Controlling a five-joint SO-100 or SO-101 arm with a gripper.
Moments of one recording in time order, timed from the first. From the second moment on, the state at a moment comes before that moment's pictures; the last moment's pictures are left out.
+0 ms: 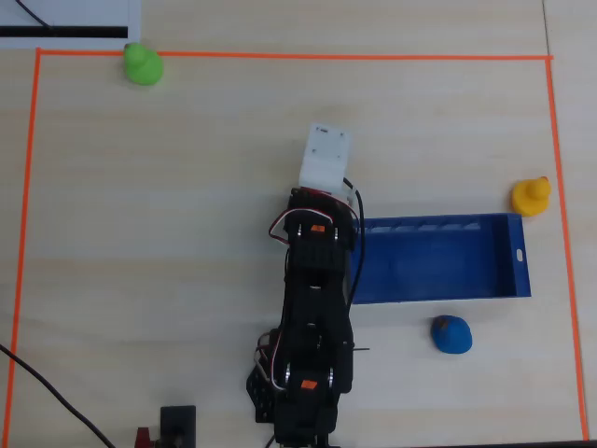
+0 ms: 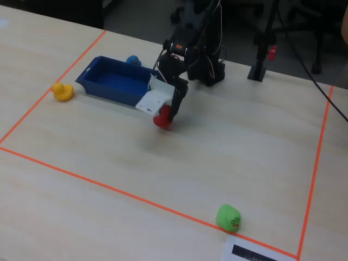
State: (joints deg) arm 10.3 118.4 138.3 38.2 -81.7
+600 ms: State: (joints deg) arm 38.5 104.8 89.2 62.1 -79.5
